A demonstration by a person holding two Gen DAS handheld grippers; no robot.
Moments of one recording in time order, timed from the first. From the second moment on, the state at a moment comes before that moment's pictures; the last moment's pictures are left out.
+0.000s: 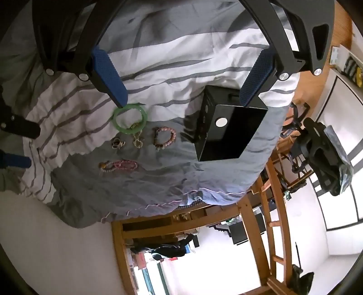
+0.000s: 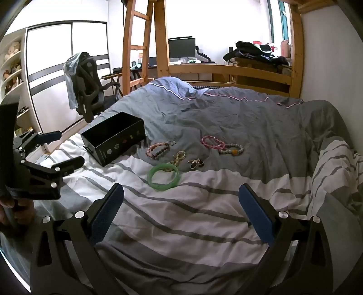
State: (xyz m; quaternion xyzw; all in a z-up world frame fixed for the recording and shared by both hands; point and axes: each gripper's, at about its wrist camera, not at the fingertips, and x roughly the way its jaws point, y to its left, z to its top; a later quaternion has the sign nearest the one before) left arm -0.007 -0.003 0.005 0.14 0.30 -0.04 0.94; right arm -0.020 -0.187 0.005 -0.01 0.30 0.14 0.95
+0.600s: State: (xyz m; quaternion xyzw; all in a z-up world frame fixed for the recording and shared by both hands) left arm -0.007 -0.002 0.006 0.14 0.29 -0.04 0.94; right arm -0.020 -0.186 0.004 -0.01 0.29 0.14 0.95
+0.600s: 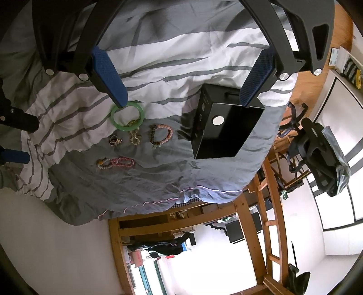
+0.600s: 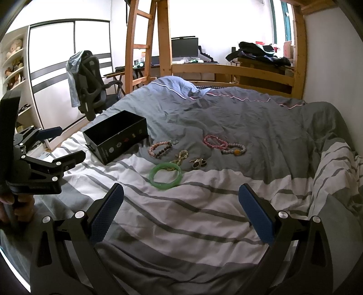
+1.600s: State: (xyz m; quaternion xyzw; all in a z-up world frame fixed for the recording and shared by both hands) left arm -0.008 -0.004 0.005 0.14 0.30 -0.04 0.94; right arm -0.020 -0.183 0.003 -0.01 0.30 0.14 0.95
